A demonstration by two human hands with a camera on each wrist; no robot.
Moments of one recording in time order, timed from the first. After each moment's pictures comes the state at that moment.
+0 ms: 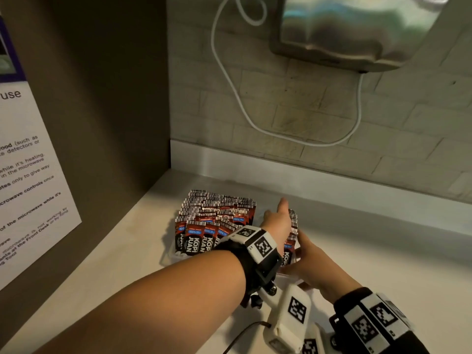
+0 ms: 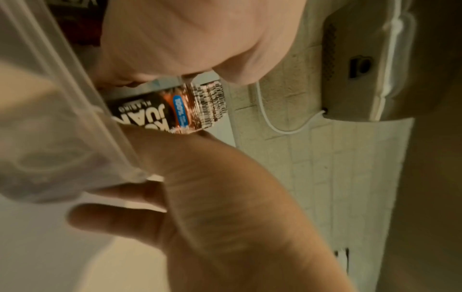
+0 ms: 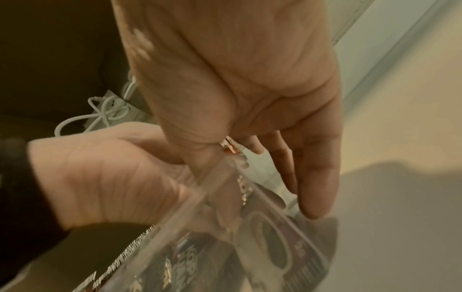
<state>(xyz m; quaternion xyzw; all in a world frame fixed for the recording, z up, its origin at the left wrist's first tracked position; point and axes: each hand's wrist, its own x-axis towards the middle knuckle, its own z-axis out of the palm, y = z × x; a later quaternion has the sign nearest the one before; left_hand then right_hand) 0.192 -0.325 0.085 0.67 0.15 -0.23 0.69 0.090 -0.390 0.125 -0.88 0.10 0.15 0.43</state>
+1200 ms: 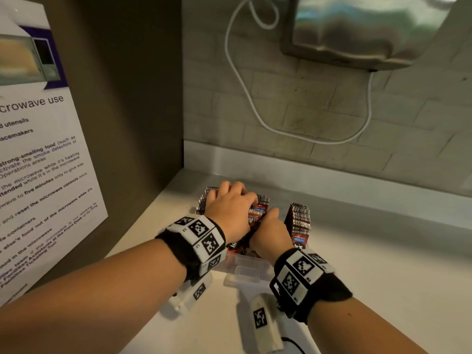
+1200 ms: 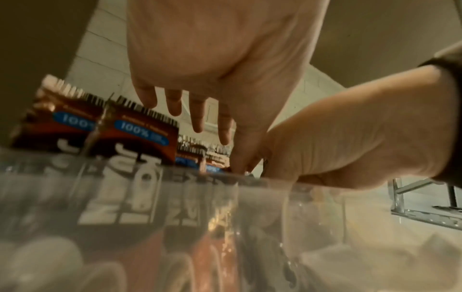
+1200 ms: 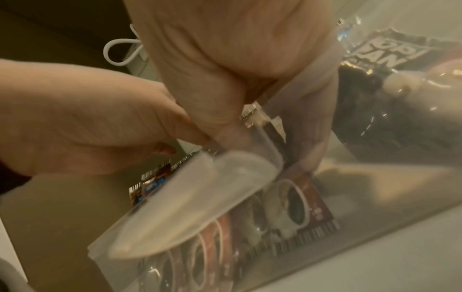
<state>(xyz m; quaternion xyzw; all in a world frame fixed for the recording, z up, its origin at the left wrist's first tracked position) 0.137 -0.186 0.143 0.97 -0.17 0.09 0.13 0.123 -0.291 0.117 -0.94 0.10 0.01 0.34</state>
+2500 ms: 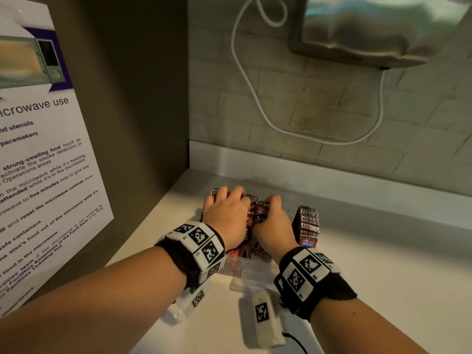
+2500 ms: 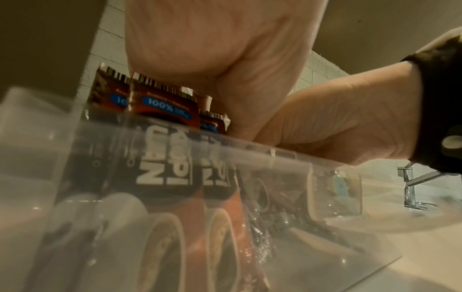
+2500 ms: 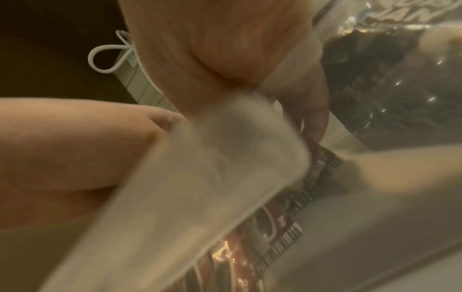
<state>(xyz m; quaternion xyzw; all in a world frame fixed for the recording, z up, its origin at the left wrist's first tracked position) 0.142 -0.175 0.128 0.98 -0.15 0.11 0.11 0.142 -0.288 0.114 -0.90 0.04 -0.06 0.42</state>
